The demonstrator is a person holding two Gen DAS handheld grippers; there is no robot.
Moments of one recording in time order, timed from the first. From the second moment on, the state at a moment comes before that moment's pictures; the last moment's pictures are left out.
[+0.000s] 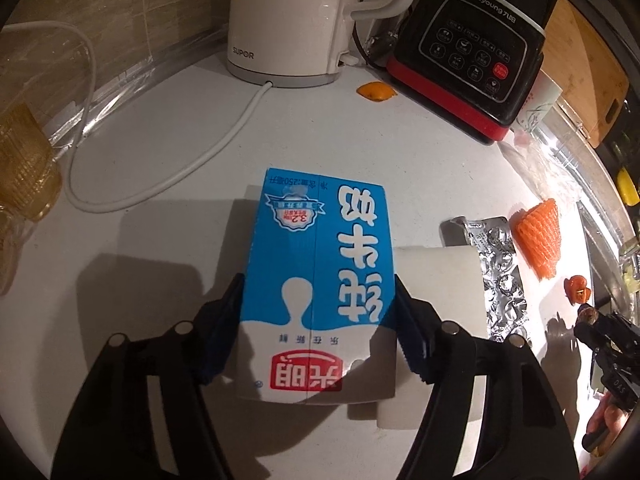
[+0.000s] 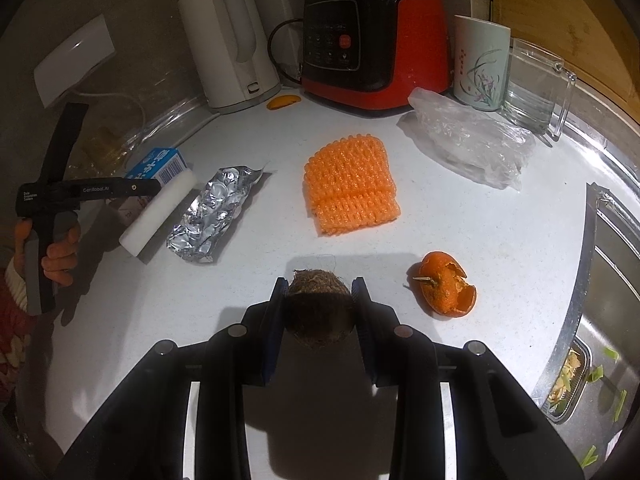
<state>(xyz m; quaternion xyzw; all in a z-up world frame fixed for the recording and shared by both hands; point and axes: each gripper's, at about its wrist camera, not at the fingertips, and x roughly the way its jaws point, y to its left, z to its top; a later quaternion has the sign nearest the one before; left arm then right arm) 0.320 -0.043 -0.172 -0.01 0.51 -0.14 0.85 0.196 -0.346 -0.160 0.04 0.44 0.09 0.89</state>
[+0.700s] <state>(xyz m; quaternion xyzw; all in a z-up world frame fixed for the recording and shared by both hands) 0.178 -0.086 -0.074 -0.01 0.46 -0.18 0.87 0.097 -0.343 -0.094 0.06 0.40 0.09 0.91</state>
